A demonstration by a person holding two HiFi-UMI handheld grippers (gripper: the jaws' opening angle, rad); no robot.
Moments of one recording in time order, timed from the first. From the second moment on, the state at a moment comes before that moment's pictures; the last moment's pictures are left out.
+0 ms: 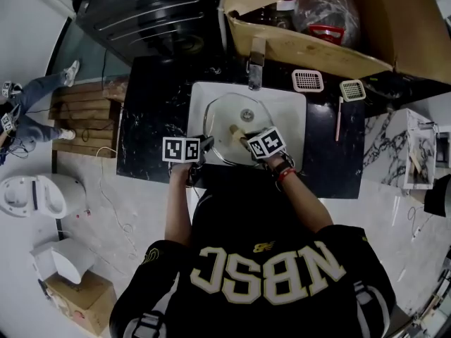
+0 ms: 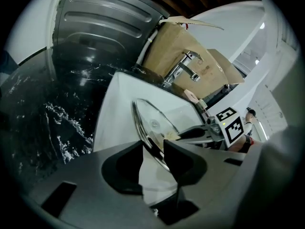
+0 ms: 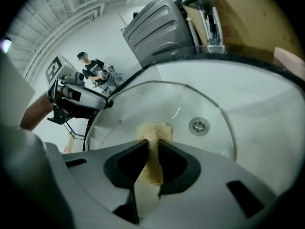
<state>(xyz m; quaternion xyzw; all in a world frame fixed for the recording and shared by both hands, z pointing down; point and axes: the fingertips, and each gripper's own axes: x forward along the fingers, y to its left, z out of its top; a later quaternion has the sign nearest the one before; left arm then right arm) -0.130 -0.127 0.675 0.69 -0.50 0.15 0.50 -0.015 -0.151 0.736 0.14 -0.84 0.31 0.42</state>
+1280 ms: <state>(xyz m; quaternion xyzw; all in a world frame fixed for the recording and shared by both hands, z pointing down) -0.062 -0.214 0.395 0.79 -0.60 -0.03 0.11 0.100 -0.239 0.404 0.45 -0.89 0.05 0.04</state>
